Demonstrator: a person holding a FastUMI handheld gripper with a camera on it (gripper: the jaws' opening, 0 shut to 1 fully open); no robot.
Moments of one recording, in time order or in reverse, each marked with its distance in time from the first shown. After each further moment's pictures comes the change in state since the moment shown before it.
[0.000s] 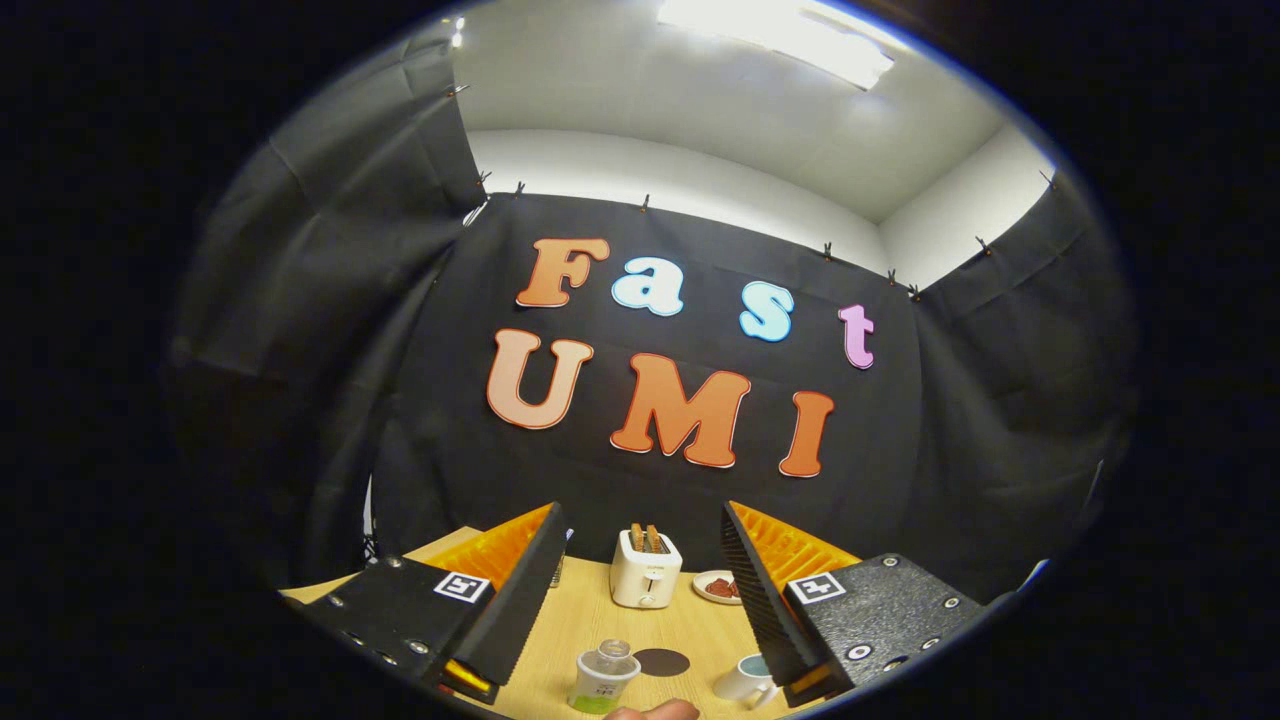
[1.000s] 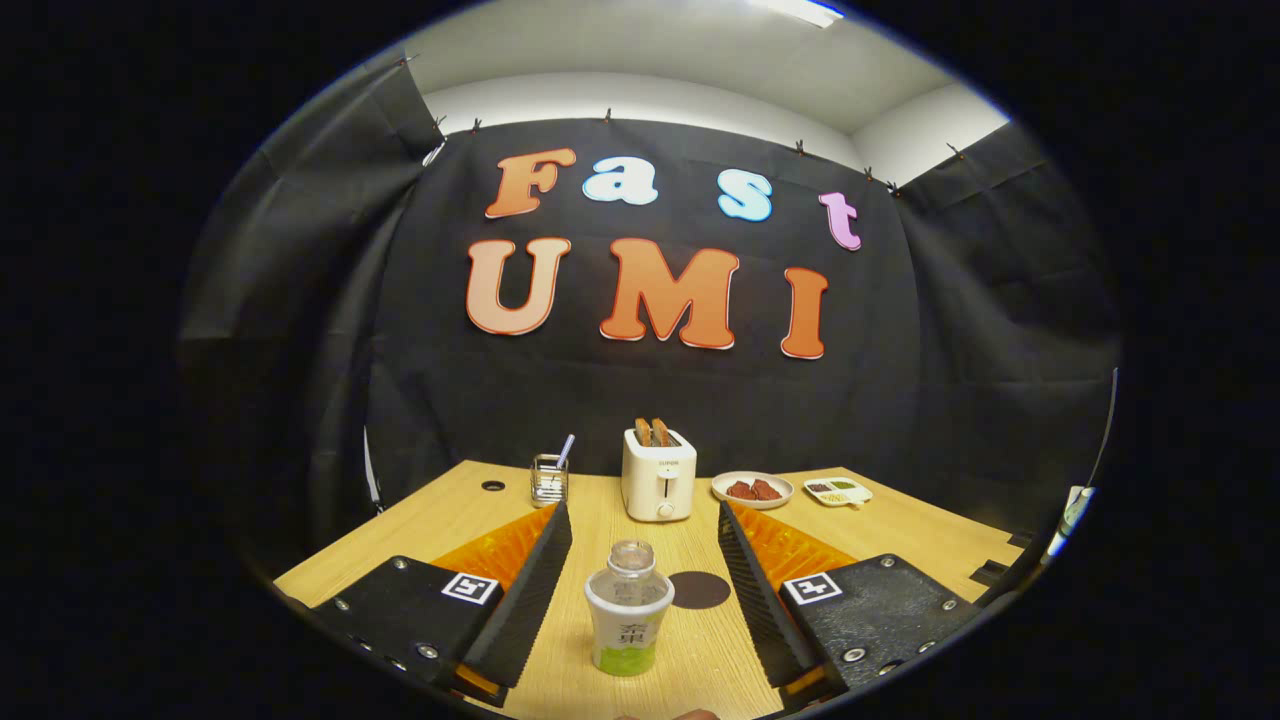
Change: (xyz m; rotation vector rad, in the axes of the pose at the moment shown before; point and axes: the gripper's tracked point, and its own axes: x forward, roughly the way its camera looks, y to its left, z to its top) arm 0.003 0.010 -0.161 0.097 0.303 -0.063
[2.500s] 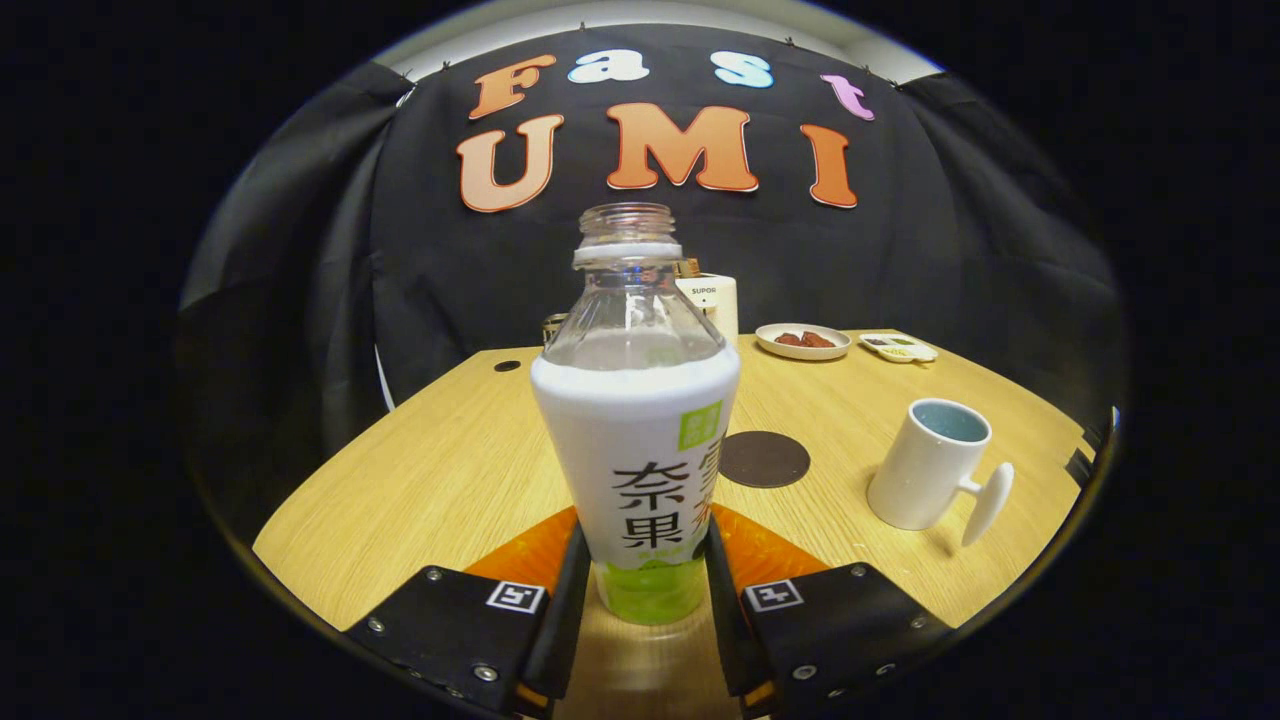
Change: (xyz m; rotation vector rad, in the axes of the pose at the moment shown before) arm 0.039 0.037 -0.155 0.141 0.320 0.122
